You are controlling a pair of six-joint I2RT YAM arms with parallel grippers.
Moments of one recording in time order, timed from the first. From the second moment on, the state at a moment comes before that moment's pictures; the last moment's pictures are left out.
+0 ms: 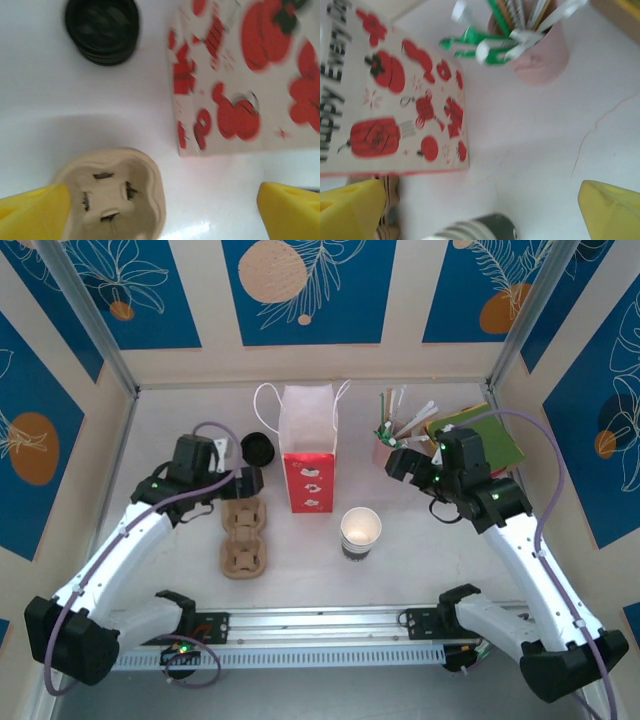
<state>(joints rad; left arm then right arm) -0.41 1.09 0.96 -0.69 0.16 -0.40 0.37 0.95 1.10 -0.91 -0.04 0.66</state>
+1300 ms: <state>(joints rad) -0.73 1.83 1.27 -0.18 0.10 -0.56 0.62 1.18 1.22 -1.23 -0.13 0.63</state>
